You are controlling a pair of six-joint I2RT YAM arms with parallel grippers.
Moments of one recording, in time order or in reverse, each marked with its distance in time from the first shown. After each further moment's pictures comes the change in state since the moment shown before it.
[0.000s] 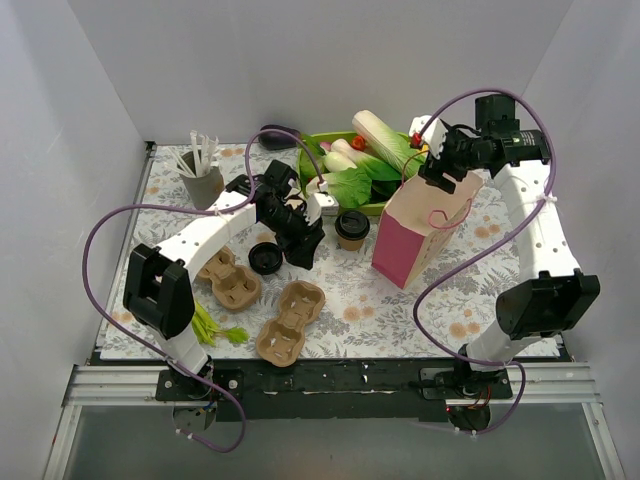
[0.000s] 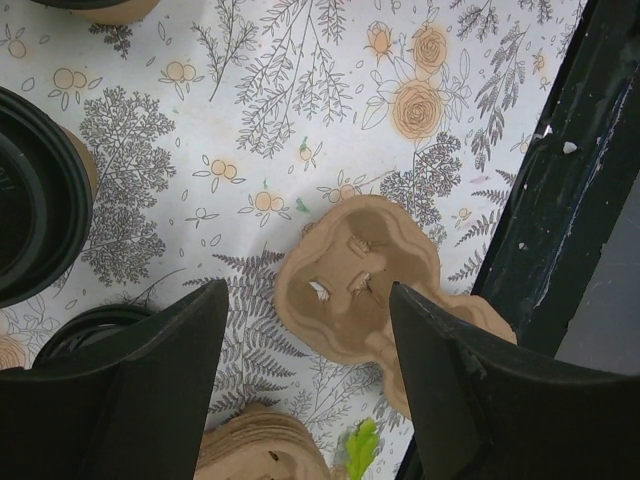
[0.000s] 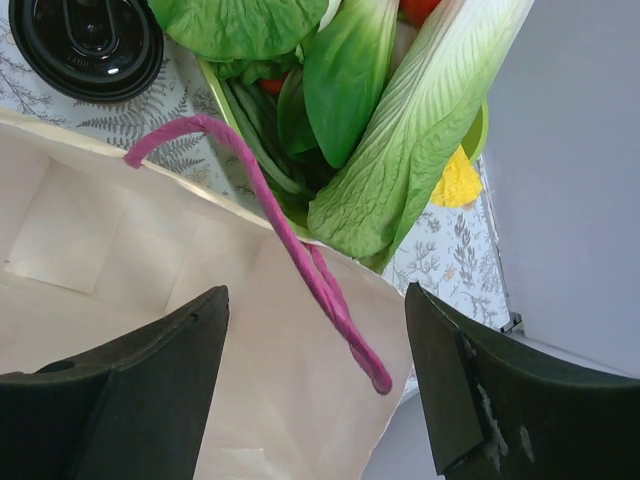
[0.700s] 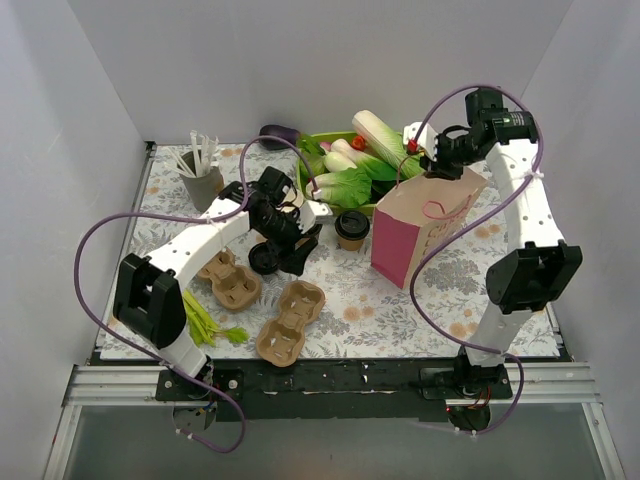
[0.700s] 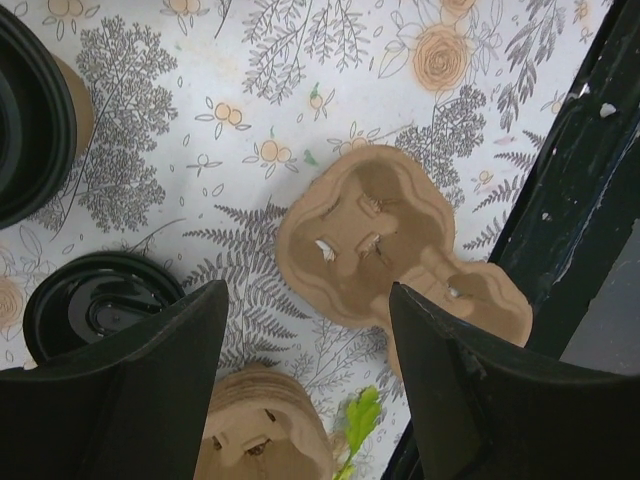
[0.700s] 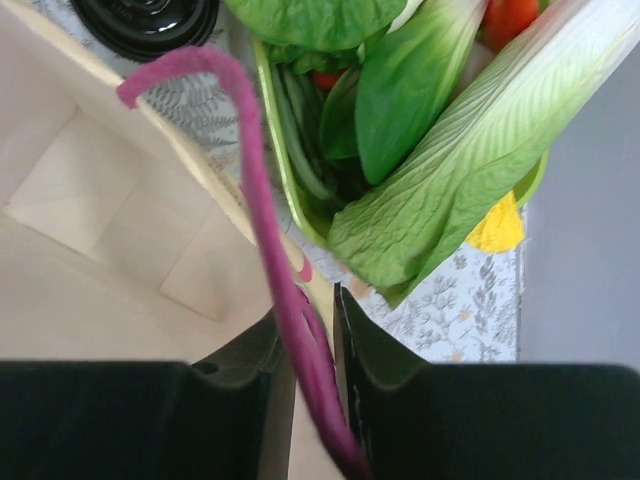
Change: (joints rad) left arm -0.002 -0.068 -0.075 -0.014 -0.074 0.009; right arm -0.007 0.219 0.222 -0.223 -0.083 -0.252
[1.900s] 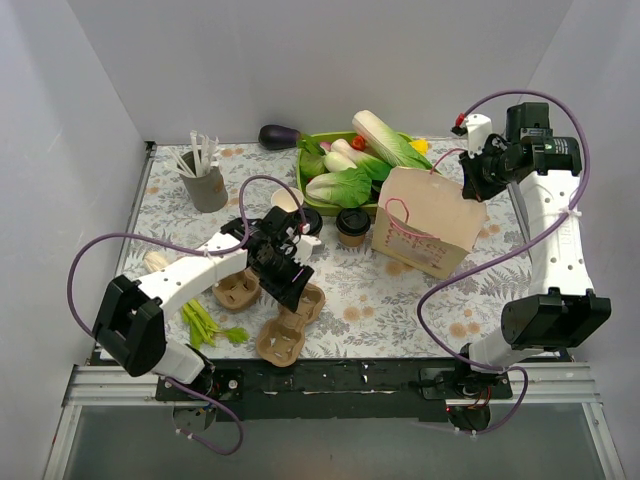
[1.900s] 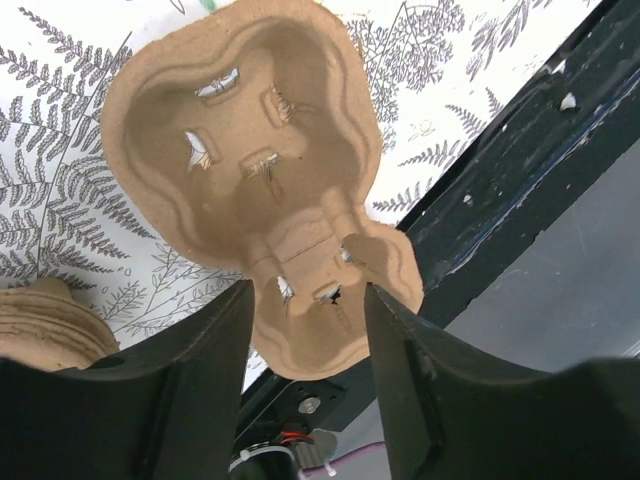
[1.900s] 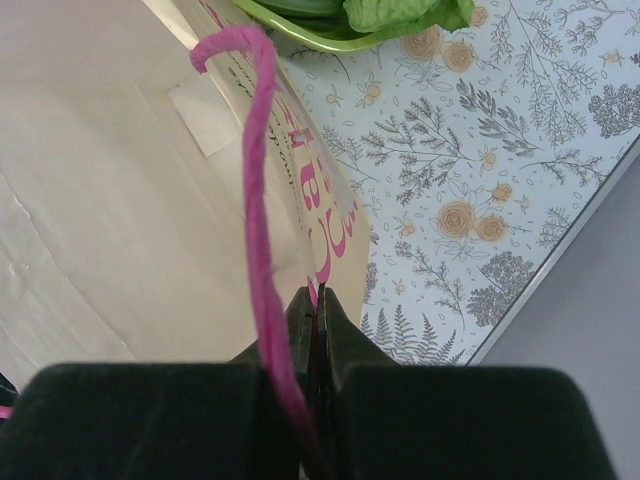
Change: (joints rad) left arm -0.119 -0.192 -0.312 0.033 -0.136 -0.432; right arm -0.124 -0.290 -0.227 0.018 0.238 0.801
